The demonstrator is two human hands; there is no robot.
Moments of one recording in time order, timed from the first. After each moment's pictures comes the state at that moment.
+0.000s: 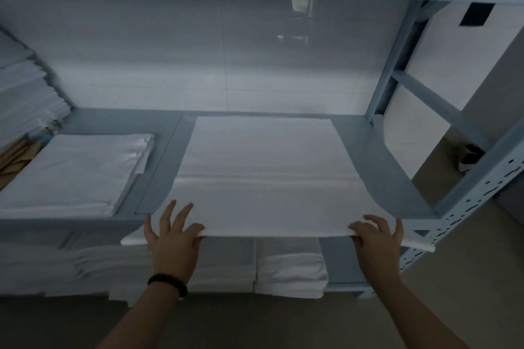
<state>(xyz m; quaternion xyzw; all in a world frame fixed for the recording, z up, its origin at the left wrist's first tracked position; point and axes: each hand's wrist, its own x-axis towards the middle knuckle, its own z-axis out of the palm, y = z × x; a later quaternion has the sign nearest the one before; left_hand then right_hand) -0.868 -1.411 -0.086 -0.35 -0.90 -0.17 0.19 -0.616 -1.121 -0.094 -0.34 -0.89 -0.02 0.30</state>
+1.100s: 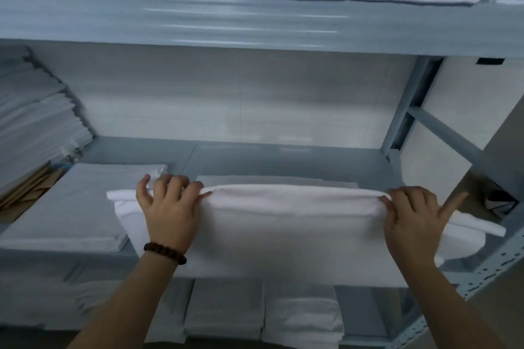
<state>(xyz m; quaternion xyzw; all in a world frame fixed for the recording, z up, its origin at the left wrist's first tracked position) -0.943 -1.358 0.025 -0.32 -0.79 -0.21 0.48 -0.682 -1.061 0.022 -0.31 -0.80 -0.15 0.49</state>
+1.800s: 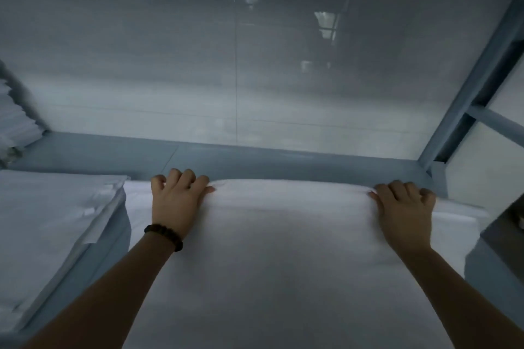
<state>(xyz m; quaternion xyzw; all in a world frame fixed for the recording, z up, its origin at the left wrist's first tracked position) -1.139 -1.207 -0.098 -0.38 -0.83 -0.13 0.38 -0.871 -0.892 -0.090 -0.26 -0.86 -0.19 0.40</state>
